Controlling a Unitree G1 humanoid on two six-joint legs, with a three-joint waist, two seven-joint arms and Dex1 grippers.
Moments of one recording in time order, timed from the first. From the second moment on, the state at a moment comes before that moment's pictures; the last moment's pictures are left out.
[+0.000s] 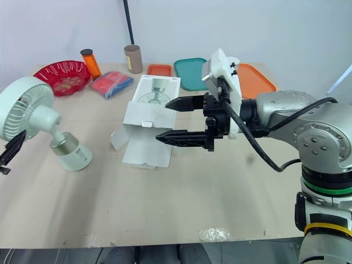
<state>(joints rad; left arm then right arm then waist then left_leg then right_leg) 0.27 0.71 0.71 -0.56 -0.43 0.23 -0.46 -0.91 -0.82 -0.01 -0.43 1.04 1.09 0.78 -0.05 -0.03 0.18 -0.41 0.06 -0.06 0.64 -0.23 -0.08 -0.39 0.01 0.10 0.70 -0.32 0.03</state>
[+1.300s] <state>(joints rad) 0.13 0.47 0.59 -0.49 -0.49 0.33 -0.34 -0.95 -0.70 0.04 -0.41 0.94 1.10 0.78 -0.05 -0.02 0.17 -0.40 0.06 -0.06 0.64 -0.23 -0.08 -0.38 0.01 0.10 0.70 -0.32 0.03</state>
